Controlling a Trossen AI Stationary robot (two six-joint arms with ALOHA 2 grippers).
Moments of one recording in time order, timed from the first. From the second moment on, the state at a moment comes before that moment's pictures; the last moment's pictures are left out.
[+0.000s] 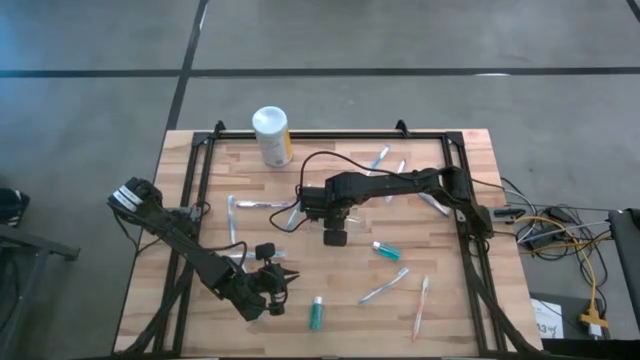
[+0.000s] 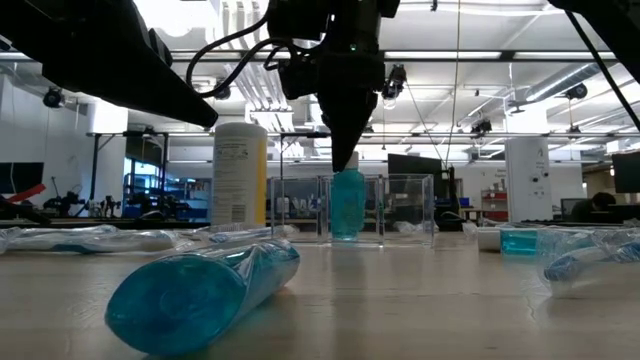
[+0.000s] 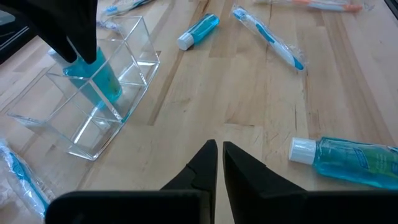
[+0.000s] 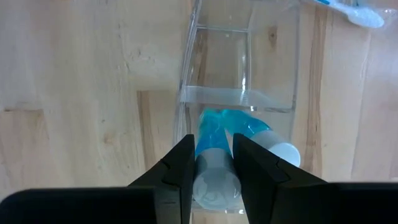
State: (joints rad) left arm -0.70 1.59 0.84 -0.01 -0.80 -0.52; right arm -0.02 2.14 1.90 -1.16 0.03 0.04
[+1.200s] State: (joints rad) left arm -0.70 1.59 0.83 -0.01 -0.80 -0.51; right arm -0.02 2.15 1.84 -1.05 0.03 0.10
